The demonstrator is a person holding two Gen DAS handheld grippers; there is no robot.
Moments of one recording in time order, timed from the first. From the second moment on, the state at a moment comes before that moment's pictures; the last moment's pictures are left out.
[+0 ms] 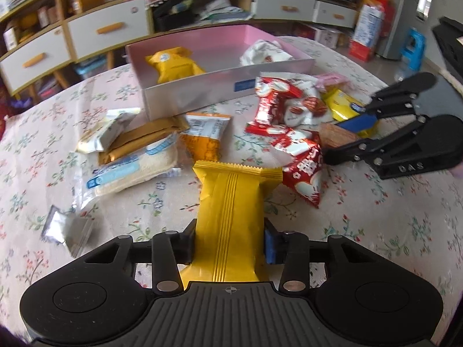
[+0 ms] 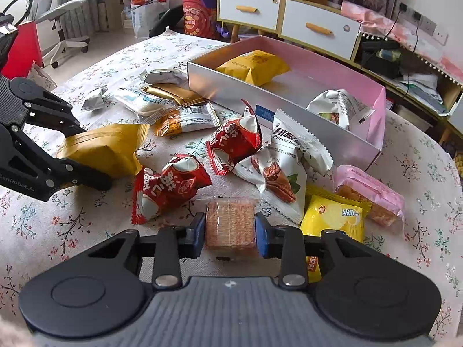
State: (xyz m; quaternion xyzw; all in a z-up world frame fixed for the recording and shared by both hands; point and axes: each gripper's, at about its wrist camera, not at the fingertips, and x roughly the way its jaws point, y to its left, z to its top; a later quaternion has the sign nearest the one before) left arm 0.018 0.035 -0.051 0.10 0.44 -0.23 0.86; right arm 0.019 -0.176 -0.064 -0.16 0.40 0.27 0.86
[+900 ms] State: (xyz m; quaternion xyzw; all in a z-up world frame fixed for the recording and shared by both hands) left arm 0.054 0.022 0.002 0.01 0.41 -0.17 0.90; right arm 0.046 -0.184 -0.025 -0.08 0.36 0.22 0.90
